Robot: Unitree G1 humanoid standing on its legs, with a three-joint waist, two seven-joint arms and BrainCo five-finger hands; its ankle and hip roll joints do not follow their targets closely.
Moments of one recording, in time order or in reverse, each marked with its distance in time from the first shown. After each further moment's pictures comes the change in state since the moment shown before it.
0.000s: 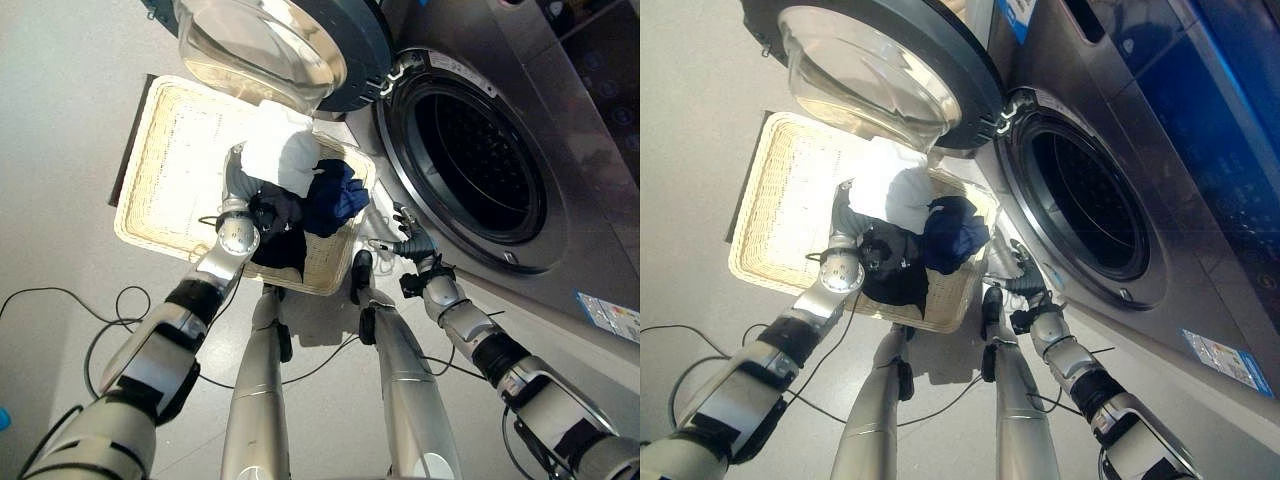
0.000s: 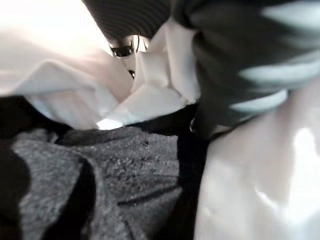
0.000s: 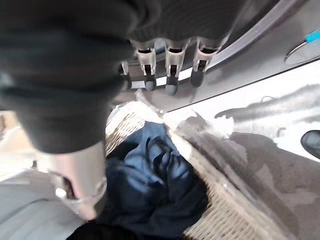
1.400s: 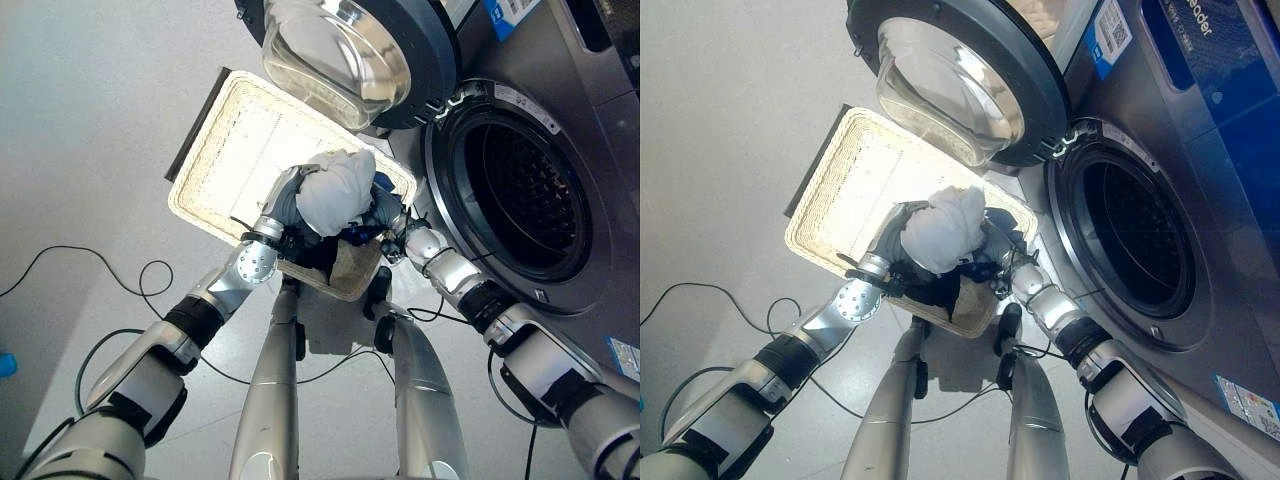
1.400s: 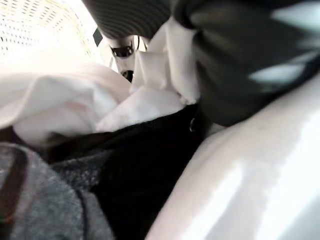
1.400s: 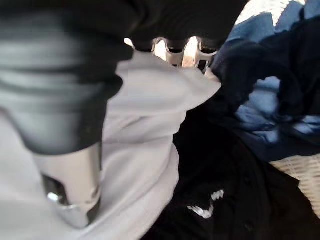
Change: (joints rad) left arm -0.002 0.030 -0.161 -0.136 0.311 -0.070 -0.137; right arm -0.327 0.005 0.120 0.069 -0.039 0.136 0.315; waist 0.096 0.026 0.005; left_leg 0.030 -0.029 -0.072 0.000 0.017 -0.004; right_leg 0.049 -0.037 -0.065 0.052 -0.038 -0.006
